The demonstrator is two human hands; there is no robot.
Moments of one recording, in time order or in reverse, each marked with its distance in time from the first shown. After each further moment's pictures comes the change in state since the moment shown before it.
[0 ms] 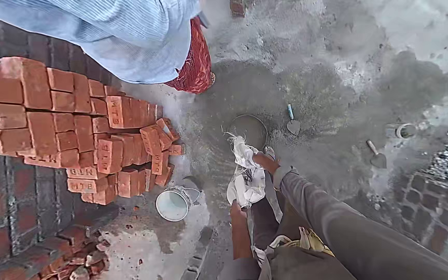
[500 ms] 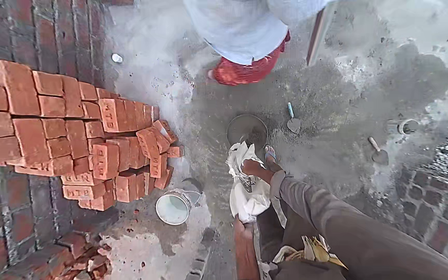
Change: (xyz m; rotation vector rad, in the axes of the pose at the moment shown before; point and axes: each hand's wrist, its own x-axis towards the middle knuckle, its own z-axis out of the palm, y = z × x) left_hand -0.080 0.024 -0.005 -0.253 -0.026 -0.045; right_hand 0.002 -0.030 0.030 -0.486 -0.122 -0.139
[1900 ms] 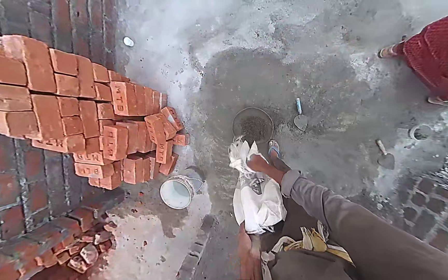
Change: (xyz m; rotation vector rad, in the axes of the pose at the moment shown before) left_hand -0.060 0.004 -0.046 -0.016 -0.040 -0.075; right_hand -0.042 -0.002 0.002 0.177 0.014 -0.012
